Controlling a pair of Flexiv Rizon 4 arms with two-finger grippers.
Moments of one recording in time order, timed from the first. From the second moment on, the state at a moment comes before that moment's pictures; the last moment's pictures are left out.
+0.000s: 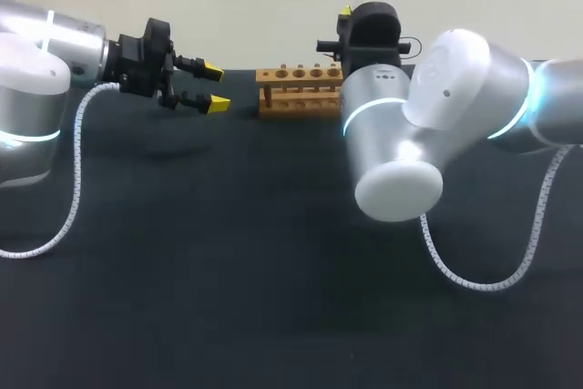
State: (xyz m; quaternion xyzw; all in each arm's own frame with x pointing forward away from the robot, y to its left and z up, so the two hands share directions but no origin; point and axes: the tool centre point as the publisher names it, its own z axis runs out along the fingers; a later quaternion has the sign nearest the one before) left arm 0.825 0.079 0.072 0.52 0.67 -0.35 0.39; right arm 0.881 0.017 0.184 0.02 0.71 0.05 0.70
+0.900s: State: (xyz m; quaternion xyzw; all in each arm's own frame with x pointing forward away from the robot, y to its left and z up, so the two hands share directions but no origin) left arm 0.825 0.079 0.072 0.52 0.67 -0.35 0.39; right arm 0.895 0.010 0.159 0.02 0.70 0.03 0.72
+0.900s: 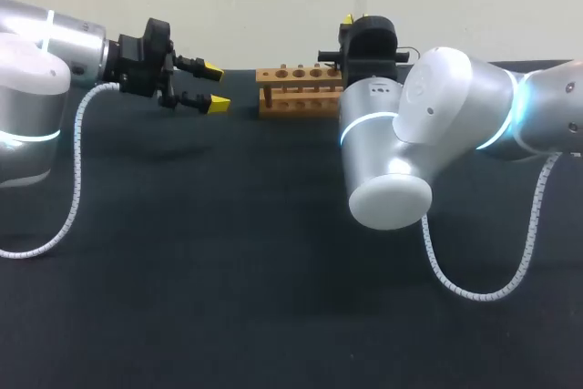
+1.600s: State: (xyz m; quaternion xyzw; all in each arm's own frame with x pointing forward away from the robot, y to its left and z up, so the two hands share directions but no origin) left arm 0.825 0.079 0.072 0.52 0.67 -0.35 0.39; right arm 0.896 0.014 0.137 0.02 0.71 0.04 0.70
